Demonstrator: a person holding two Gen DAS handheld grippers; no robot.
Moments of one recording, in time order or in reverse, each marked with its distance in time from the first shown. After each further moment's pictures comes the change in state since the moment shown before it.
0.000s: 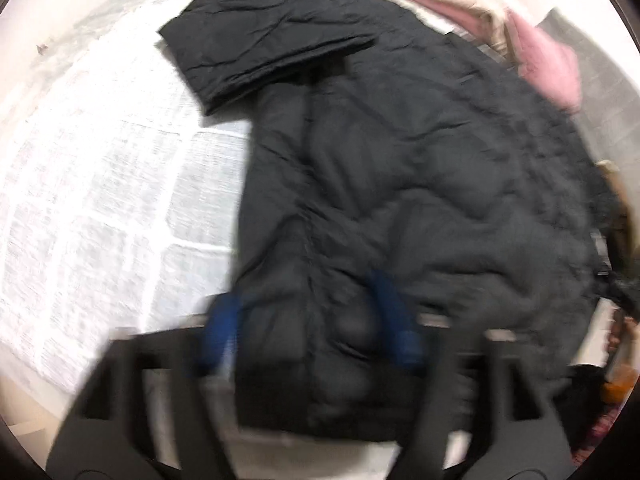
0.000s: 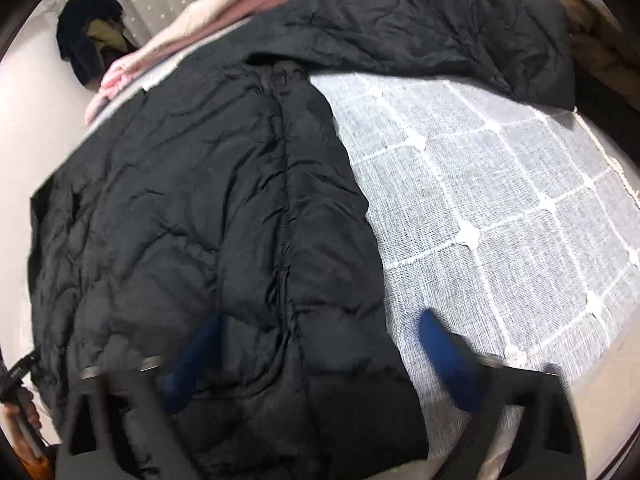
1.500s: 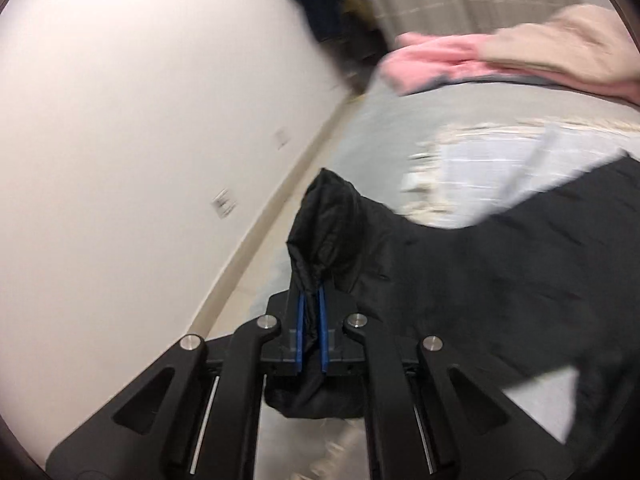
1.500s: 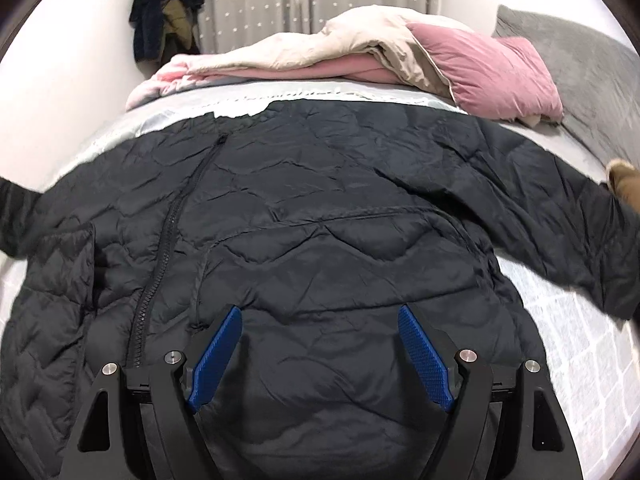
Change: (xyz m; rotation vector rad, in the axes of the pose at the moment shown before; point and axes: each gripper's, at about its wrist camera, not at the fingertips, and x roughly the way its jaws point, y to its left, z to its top) left arm -0.040 0.143 0.308 0.064 -0.371 0.836; right arm 0.055 0.201 0.076 -0.340 -0.210 -0.178
